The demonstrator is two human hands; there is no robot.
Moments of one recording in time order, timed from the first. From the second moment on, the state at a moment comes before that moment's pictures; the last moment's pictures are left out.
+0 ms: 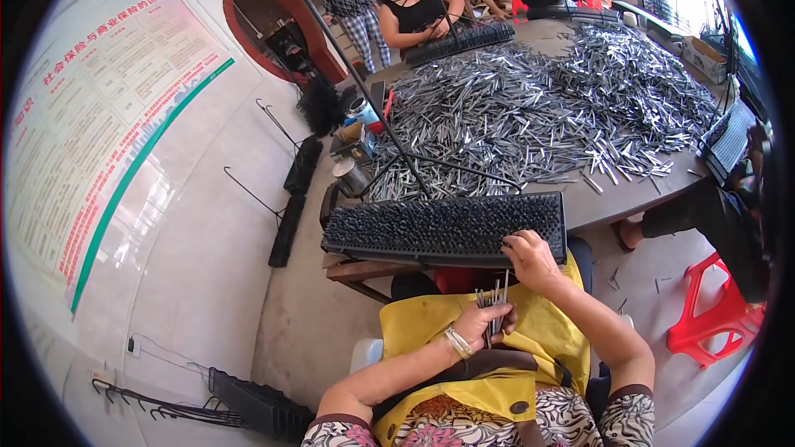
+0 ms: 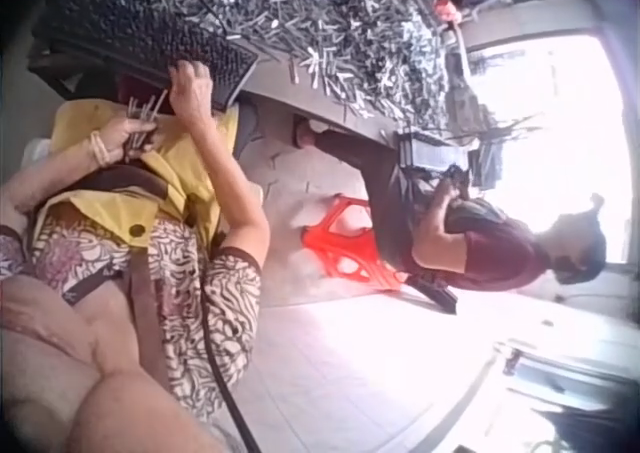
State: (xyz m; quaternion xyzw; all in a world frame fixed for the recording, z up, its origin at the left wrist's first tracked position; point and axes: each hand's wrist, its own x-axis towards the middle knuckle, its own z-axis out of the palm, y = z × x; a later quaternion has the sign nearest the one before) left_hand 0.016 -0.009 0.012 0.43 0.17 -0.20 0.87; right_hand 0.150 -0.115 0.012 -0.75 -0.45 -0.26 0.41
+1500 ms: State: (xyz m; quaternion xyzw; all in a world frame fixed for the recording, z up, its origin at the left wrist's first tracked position) left_hand 0.033 -0.047 0.033 0.37 0.03 -0.08 0.93; right_hand 0.070 -0.159 0.074 -0.60 -0.58 -0.34 0.43
